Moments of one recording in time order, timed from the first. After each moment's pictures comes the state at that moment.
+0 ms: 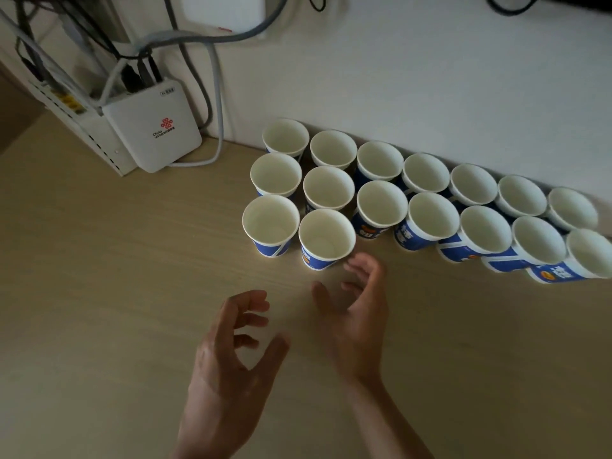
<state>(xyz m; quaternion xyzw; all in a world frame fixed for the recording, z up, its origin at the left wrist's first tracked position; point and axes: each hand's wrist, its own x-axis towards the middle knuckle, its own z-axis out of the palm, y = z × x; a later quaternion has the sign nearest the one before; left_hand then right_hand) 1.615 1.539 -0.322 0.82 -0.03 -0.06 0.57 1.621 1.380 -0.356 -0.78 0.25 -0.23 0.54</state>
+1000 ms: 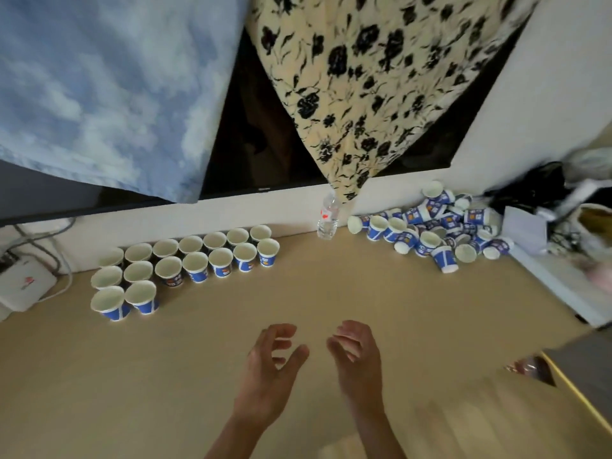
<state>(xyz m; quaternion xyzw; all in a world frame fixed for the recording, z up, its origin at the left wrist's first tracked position) 1.330 1.364 -0.101 0.75 -0.25 -0.24 0.56 1.224 1.244 -0.137 -0.60 0.40 -0.36 0.59</state>
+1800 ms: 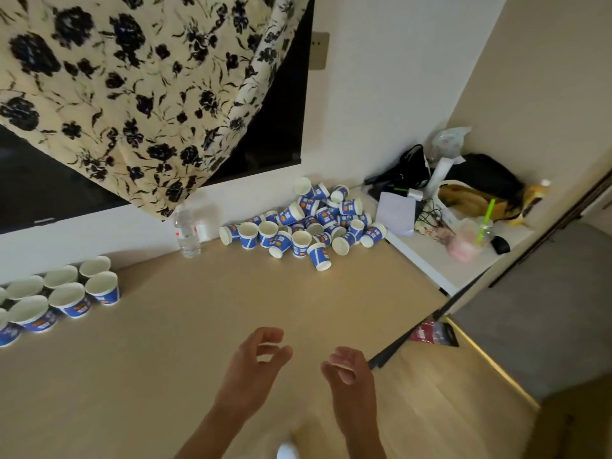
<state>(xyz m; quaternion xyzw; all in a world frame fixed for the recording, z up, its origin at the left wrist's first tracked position) 1.148 1.106 -0.113 0.73 -0.33 -0.34 0.50 0.980 1.039 -0.146 -0.54 0.53 -0.36 0.54</state>
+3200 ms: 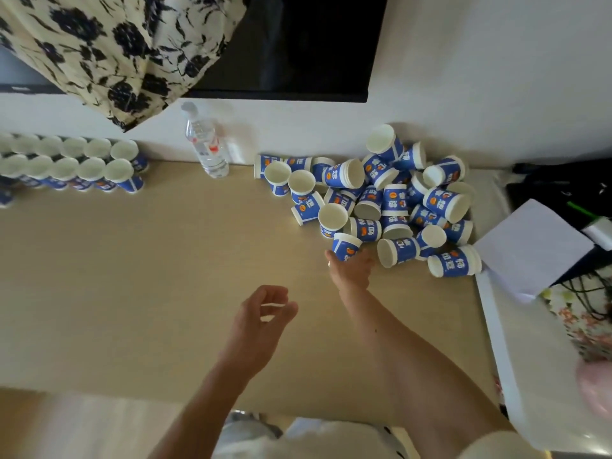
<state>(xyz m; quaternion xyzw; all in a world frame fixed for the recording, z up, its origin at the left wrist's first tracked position) 1.088 0.846 -0.148 0.83 -0.02 -0.23 0.51 1.136 0.639 -0.307 -0.70 0.54 -0.02 0.47</state>
